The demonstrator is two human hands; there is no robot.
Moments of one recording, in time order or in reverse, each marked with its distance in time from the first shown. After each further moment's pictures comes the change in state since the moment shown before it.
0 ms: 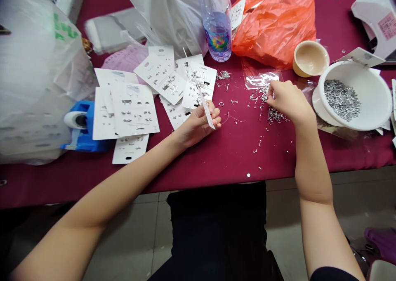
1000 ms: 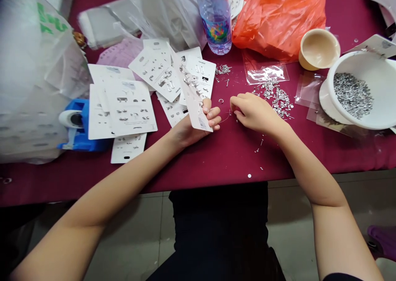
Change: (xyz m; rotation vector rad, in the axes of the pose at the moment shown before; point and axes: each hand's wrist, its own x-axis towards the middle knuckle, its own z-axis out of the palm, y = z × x) left_hand -0.003 0.006 0.004 -0.111 -0.107 -0.038; right_hand -0.007 -0.056 0.049 0.086 -0.073 -0.484
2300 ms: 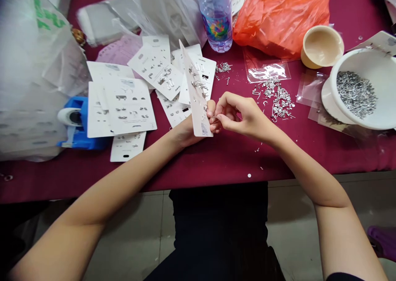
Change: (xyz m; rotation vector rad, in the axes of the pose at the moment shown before) left_hand 0.002 -0.010 -0.011 0.073 -0.054 -0.003; right_hand -0.005 -0.037 -0.004 0.753 0.224 -0.140
